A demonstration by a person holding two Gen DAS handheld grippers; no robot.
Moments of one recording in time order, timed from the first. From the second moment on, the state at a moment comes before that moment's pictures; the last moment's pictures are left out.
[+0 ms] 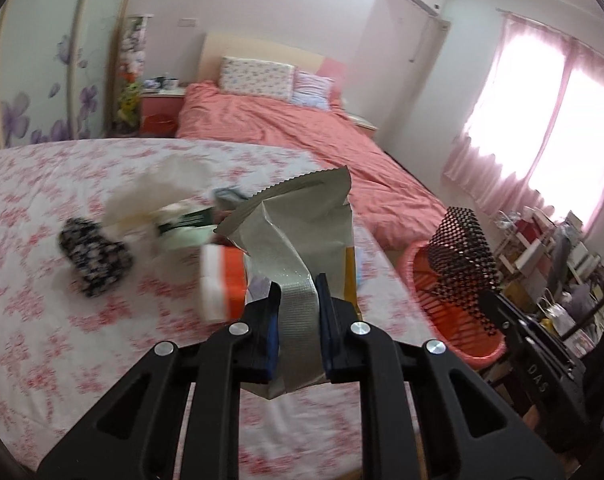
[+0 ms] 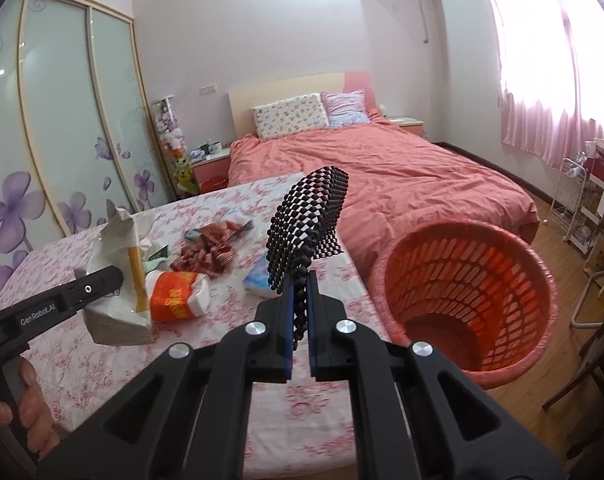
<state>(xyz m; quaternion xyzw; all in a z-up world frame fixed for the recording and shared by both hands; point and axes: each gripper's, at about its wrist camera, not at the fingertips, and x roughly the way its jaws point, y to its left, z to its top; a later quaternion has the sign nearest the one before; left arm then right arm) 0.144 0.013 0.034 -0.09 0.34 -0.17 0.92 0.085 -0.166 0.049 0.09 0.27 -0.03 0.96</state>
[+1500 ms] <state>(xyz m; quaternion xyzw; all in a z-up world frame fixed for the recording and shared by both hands) 0.190 -0.212 0.000 0.00 0.38 -0.35 0.86 0.077 -0.330 0.010 0.14 0.26 -0.16 0.94</state>
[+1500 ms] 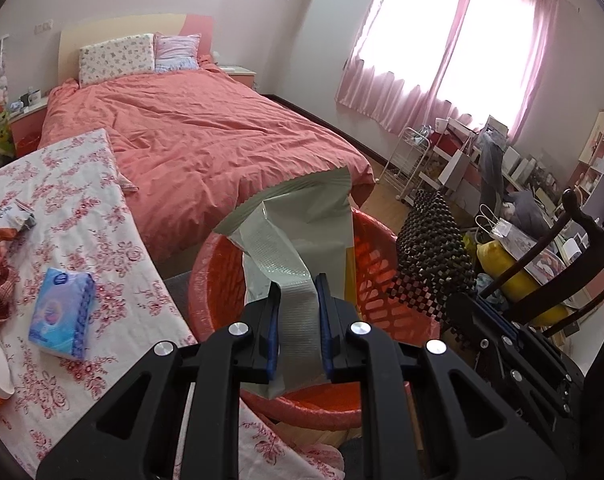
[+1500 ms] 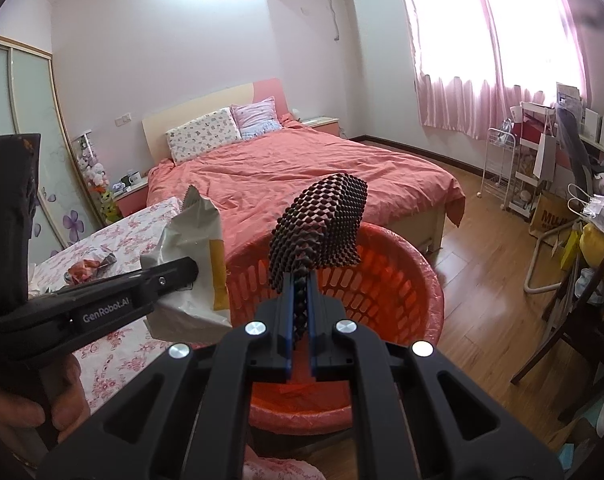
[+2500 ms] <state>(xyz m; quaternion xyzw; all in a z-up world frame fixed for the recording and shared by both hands) 0.197 -0.198 -0.013 0.00 0.41 -0.32 0.85 0.073 -0.345 -0.001 0.16 0.27 -0.18 0.93</state>
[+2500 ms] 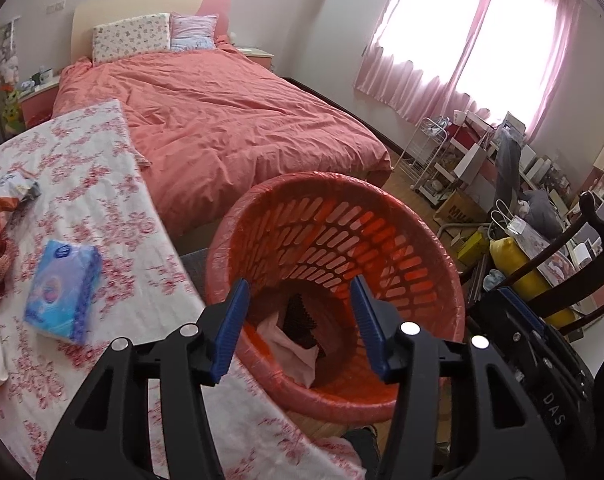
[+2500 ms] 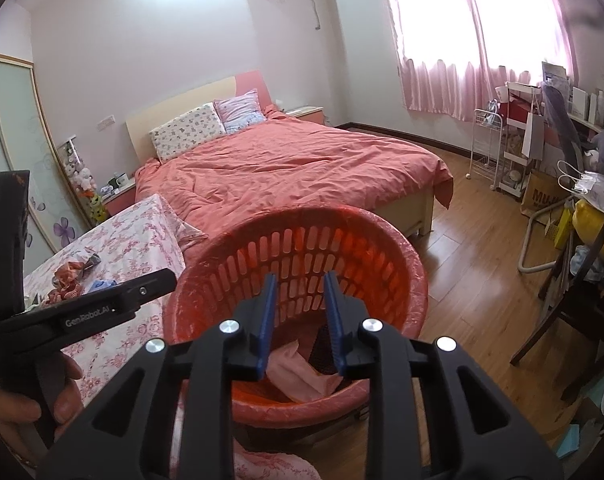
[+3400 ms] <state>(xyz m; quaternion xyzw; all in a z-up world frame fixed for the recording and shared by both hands) 0.173 0.044 -0.009 -0.03 0.37 -0.10 0.92 0.156 -0.151 -0.009 0.09 0.34 -0.01 0.93</state>
